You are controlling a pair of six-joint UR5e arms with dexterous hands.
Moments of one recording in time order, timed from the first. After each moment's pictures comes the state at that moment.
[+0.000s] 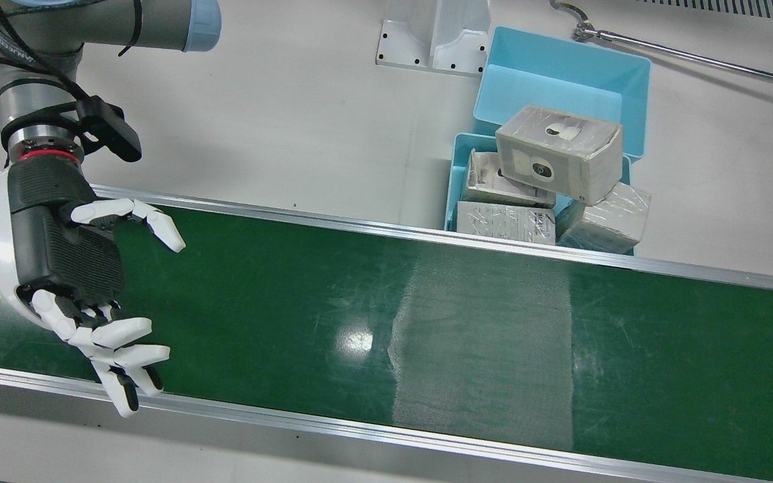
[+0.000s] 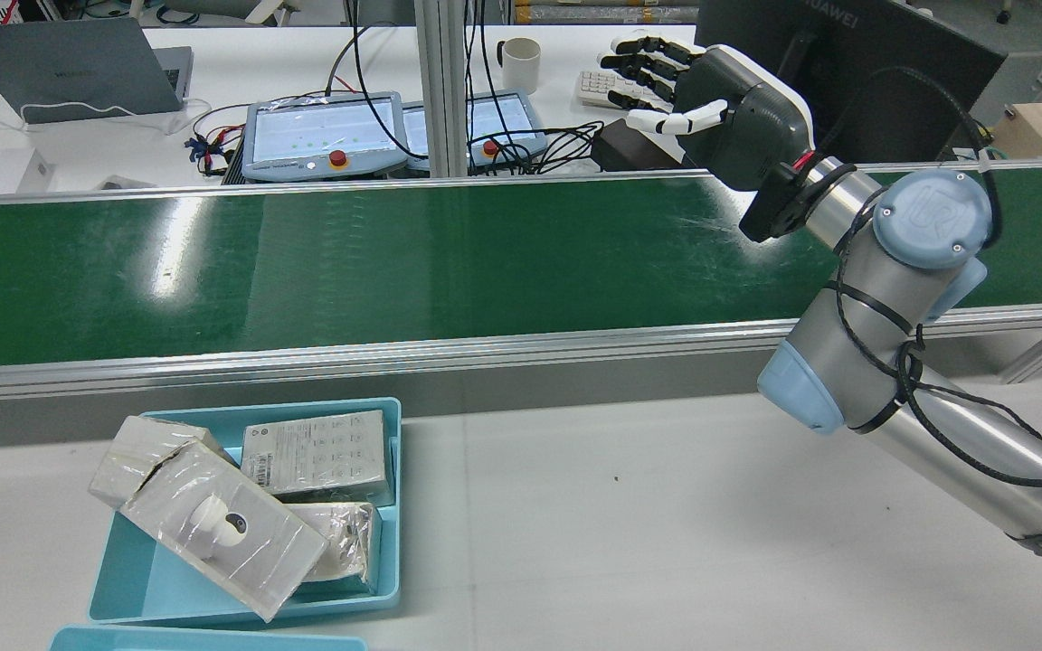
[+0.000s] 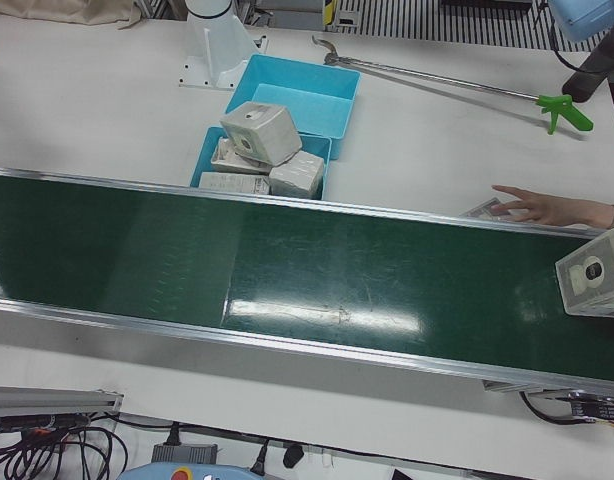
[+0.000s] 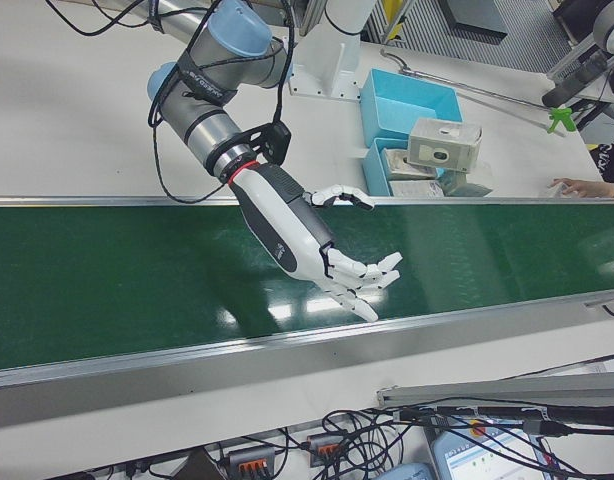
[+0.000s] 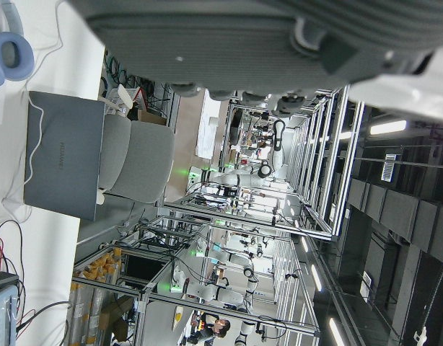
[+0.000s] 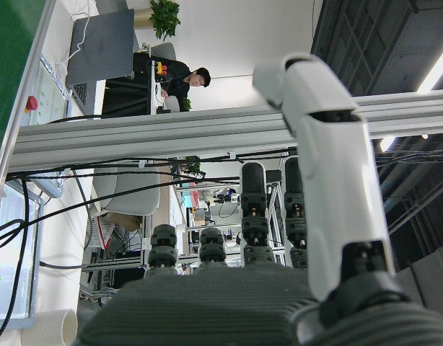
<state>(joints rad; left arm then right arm) -1.81 -1.79 -1.75 0.44 1.92 -0.15 0.99 -1.02 1.71 -3.41 -1.37 -0.03</state>
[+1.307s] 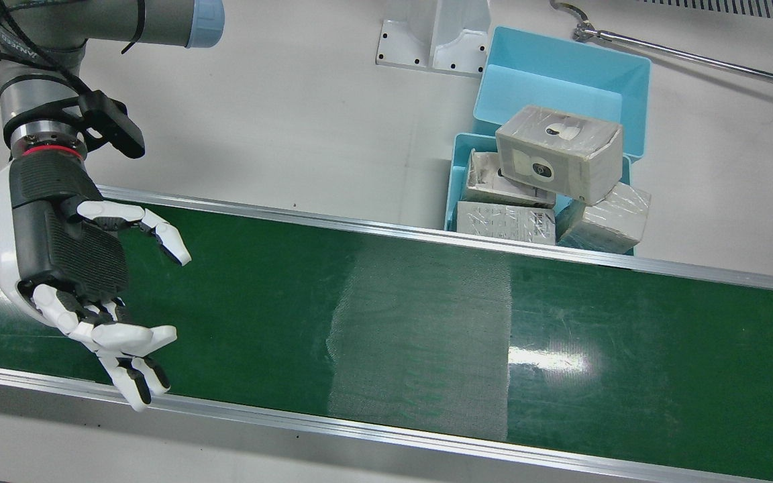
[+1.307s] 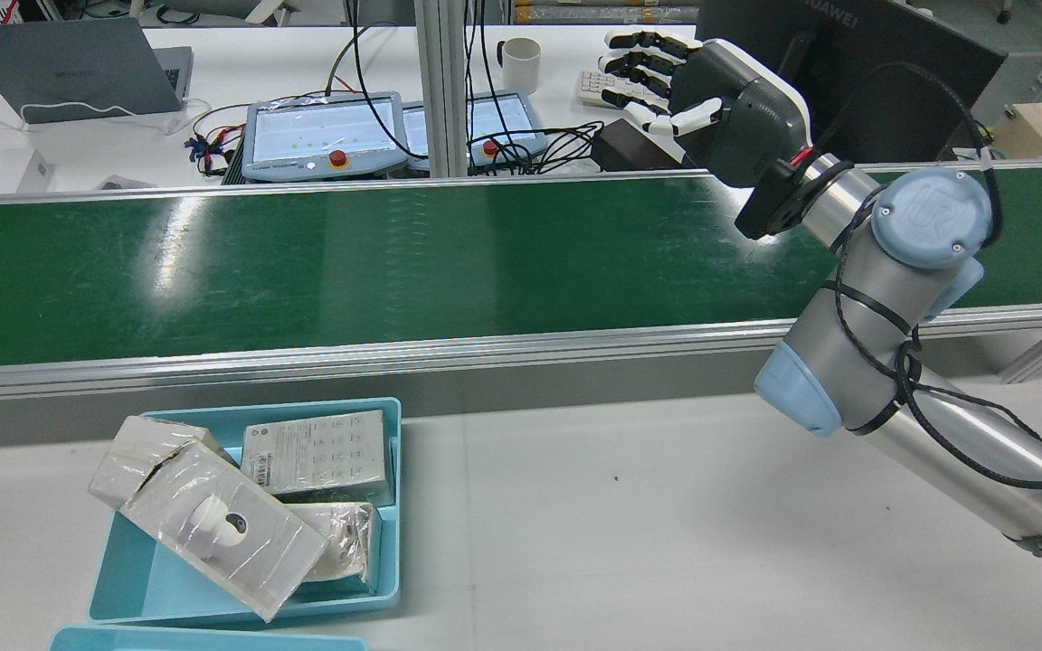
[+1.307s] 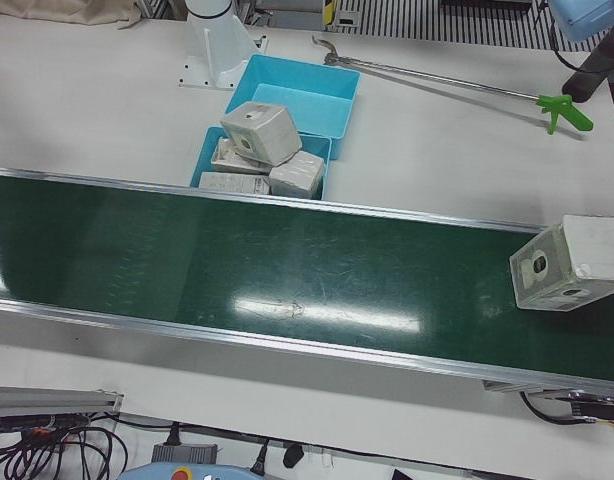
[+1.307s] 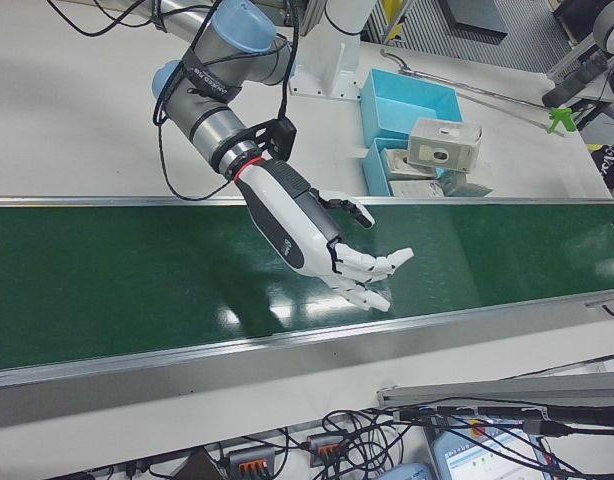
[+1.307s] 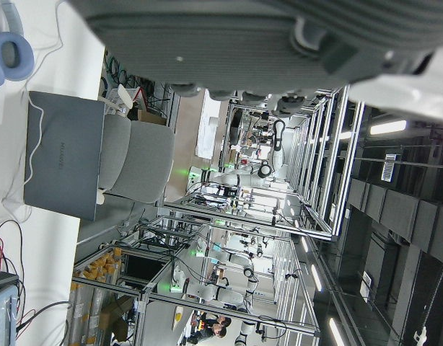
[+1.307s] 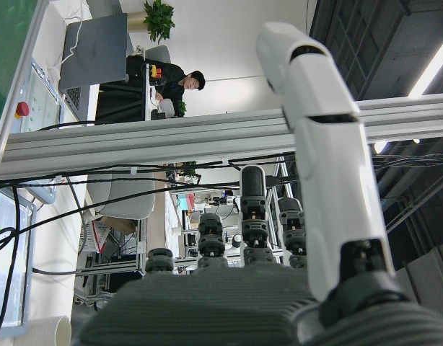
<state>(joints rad) -1.81 -1.79 -1.75 0.44 1.92 -0.15 0.99 -1.02 1.73 -3.41 -1.36 -0.03</state>
